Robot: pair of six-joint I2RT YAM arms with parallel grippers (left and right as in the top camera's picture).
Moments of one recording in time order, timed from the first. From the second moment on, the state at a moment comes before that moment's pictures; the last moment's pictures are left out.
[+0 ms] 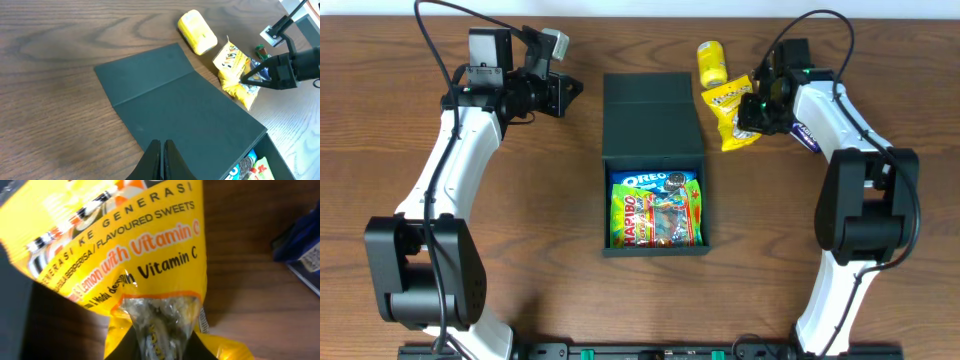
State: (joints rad) left arm -0.04 1.80 1.40 -0.44 0.66 0.06; right arm 0.04 2.17 1.63 -0.79 -0.21 0.19
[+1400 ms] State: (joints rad) left arm 0.09 1.80 1.40 -0.42 0.68 0.05; right arm 0.40 1.92 1.58 -1.49 -0.53 -0.65
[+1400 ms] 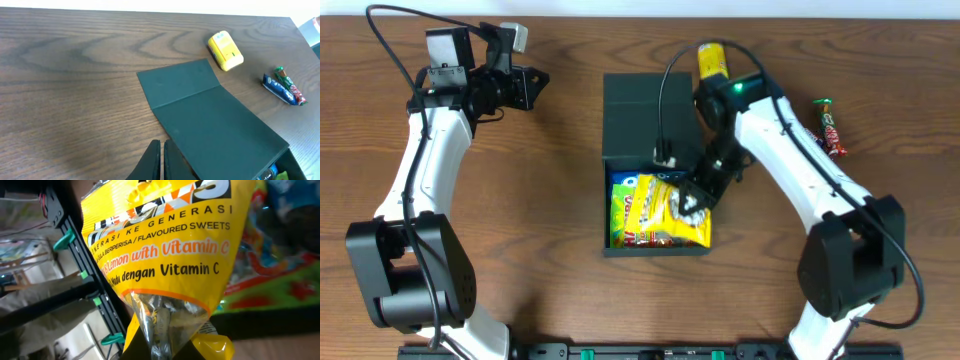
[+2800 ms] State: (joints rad) left arm 0.09 1.80 1.40 -0.48 0.68 0.04; right arm 0.44 1.80 1.56 -1.33 -0.46 -0.50
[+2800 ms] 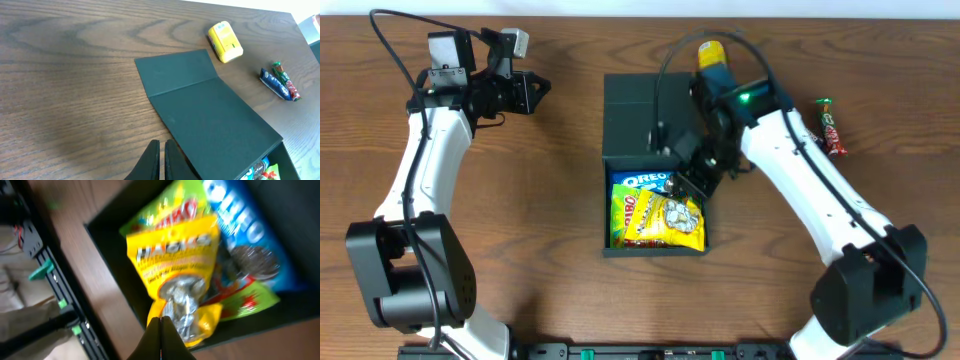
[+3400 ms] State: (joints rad) left arm 0.09 1.80 1.40 -0.50 0.68 0.05; right arm 0.44 1.81 1.21 -1.03 -0.40 -0.37
